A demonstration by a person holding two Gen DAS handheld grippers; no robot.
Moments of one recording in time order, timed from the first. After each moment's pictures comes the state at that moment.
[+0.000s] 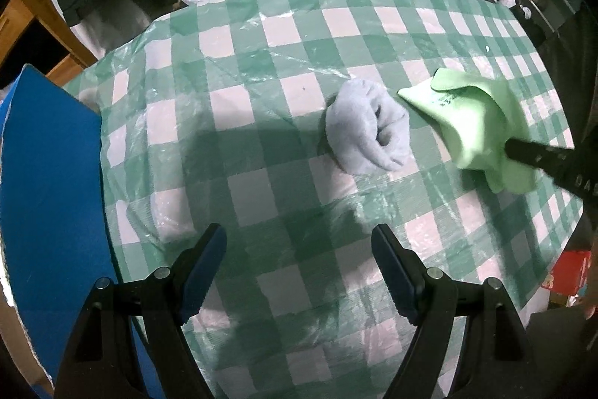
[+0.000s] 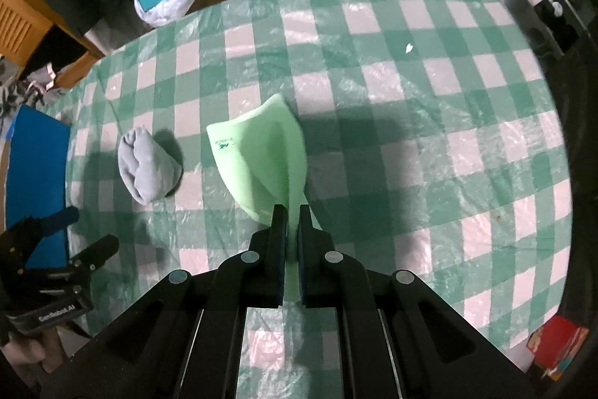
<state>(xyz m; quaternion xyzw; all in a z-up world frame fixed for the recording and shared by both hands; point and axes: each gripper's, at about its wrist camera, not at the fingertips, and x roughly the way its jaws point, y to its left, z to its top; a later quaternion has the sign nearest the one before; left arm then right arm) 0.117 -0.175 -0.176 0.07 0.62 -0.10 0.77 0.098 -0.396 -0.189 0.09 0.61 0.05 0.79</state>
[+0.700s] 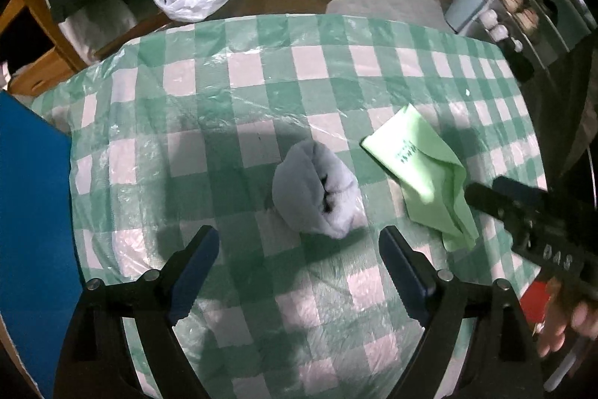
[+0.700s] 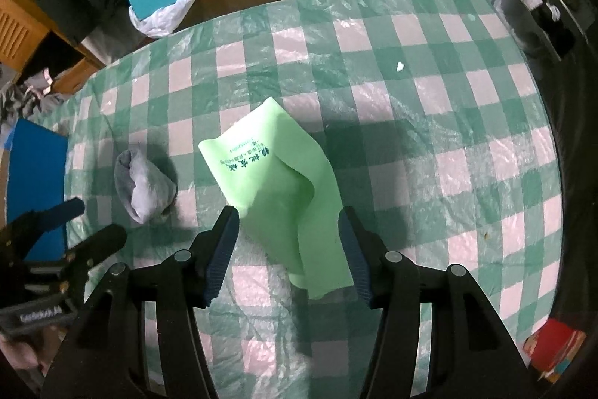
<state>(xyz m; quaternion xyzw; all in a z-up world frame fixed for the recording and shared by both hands) 0.144 -0.196 -0.165 0.00 0.62 -0.12 0.78 0.110 -0.404 -0.180 0.09 0.60 0.04 0.79</state>
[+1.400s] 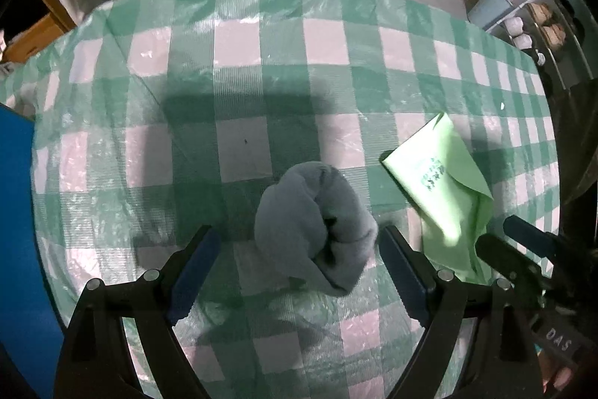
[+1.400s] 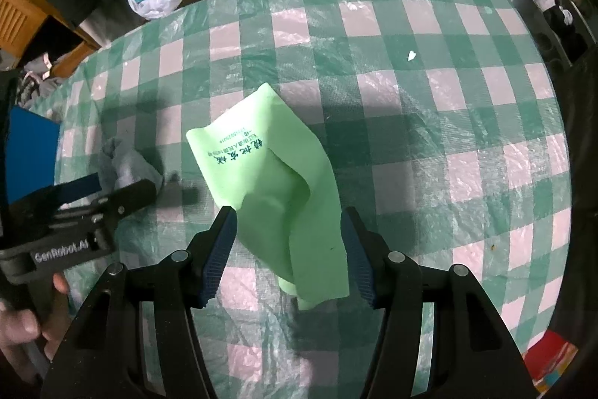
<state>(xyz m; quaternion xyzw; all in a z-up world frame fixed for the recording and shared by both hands) 0.173 -0.209 -0.210 -0.03 0.66 -0.09 0.75 0.119 -0.402 -0.199 0.08 0.62 0.06 0.78</state>
